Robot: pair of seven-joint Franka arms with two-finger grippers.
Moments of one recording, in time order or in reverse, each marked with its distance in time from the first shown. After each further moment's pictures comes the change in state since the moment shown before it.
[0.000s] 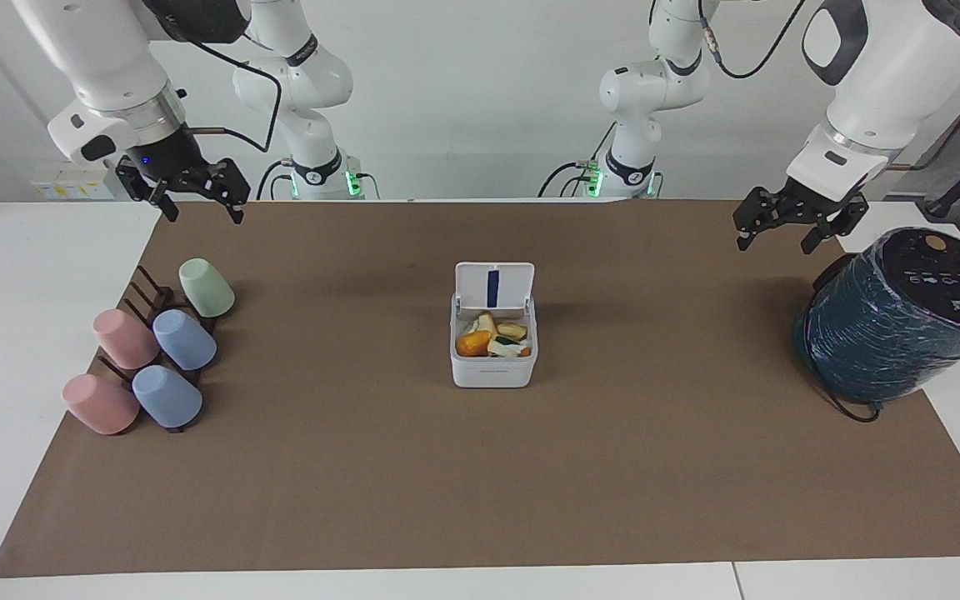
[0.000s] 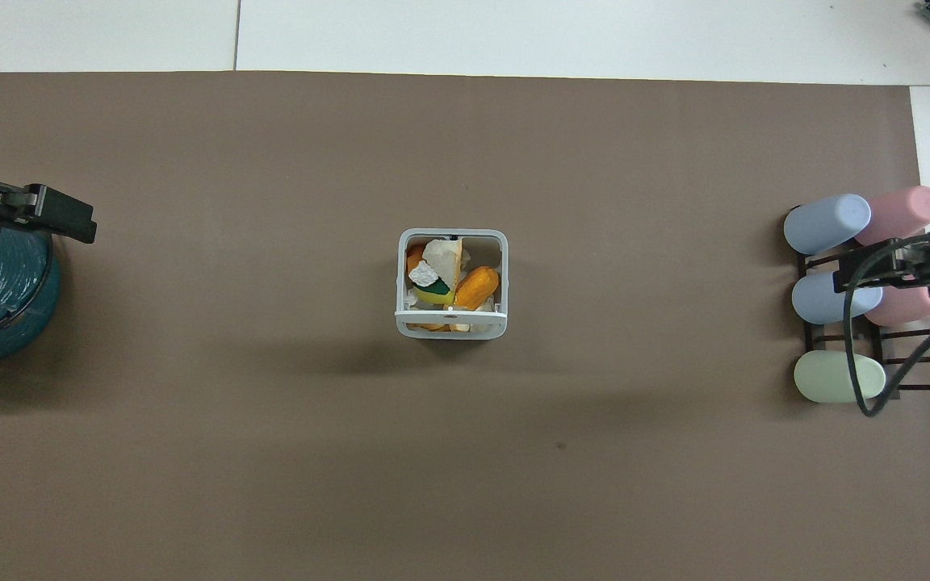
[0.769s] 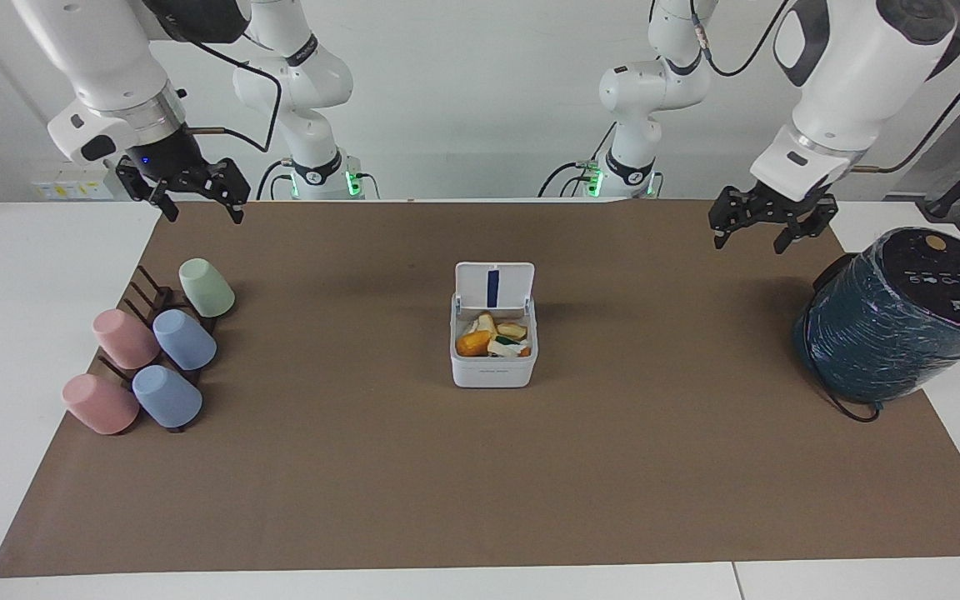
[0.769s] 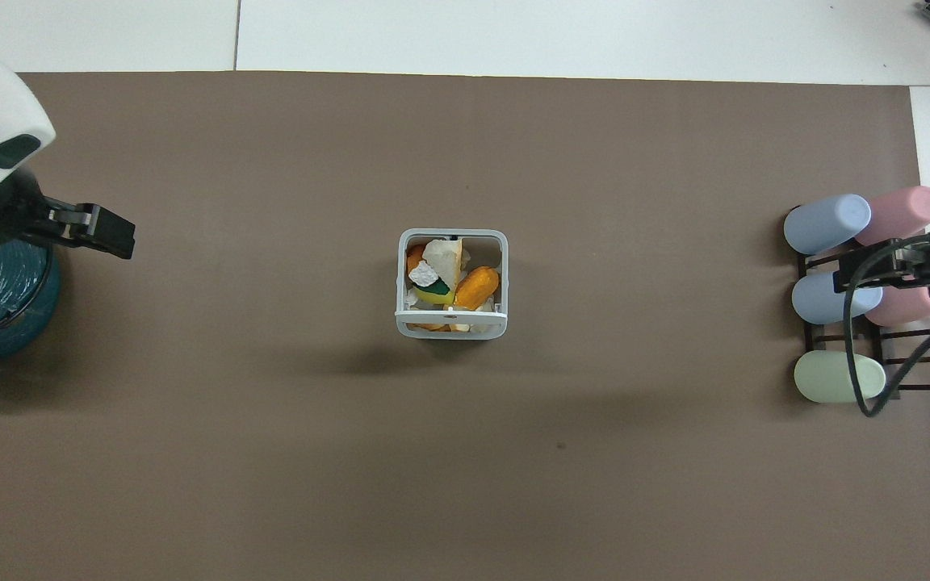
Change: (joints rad) left arm -0.078 -0.031 -0.019 -0.065 0.003 0.000 -0.049; right arm 0.000 0.000 0.000 0.000 0.000 0.000 0.000
